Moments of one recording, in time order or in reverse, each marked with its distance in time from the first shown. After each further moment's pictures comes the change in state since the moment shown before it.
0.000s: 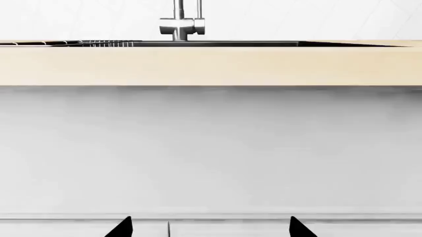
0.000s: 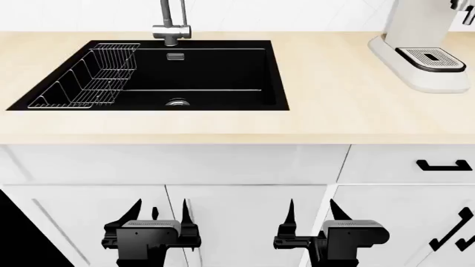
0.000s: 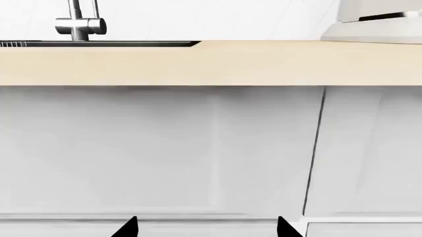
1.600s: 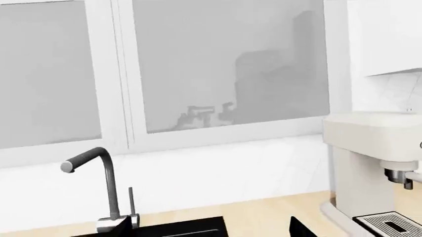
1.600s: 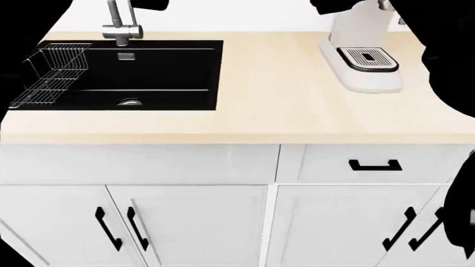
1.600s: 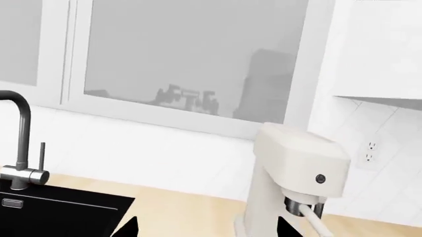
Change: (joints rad) left arm -1.632 -0.600 0.426 0.388 -1.816 -1.067 -1.259; right arm 1.543 0.373 -0.138 -0.285 1.377 1.499 1.039
